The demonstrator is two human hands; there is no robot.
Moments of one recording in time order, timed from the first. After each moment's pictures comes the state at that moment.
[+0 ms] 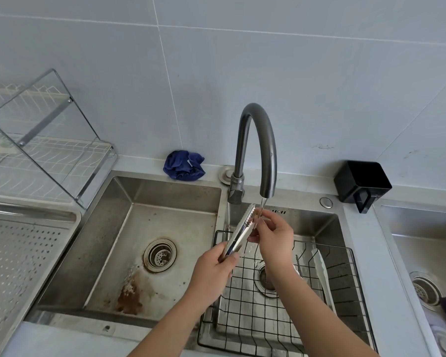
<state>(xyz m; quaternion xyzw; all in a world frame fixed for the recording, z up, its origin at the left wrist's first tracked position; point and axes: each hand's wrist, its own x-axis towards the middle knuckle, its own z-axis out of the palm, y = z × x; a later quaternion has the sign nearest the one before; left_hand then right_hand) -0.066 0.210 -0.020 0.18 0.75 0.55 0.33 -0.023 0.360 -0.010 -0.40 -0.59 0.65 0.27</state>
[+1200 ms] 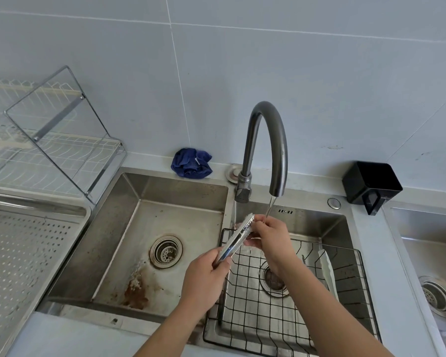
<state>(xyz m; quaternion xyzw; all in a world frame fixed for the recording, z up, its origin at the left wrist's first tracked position) -0.066 0.183 -0.020 0.20 0.83 0.46 0.23 -0.031 0.361 -0.006 -0.37 -0.58 0.72 0.10</state>
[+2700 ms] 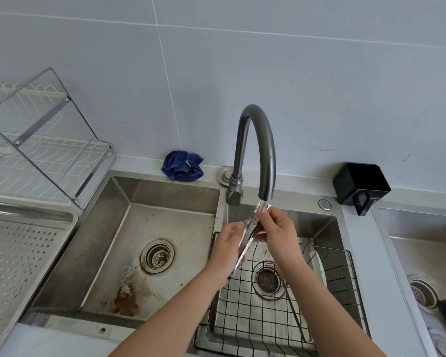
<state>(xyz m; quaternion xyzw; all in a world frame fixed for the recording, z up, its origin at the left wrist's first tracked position) -0.080 0.266 -0.020 0.09 0.68 0.62 0.38 -0.017 0.380 0.013 -0.31 -0.62 0.69 0.20</state>
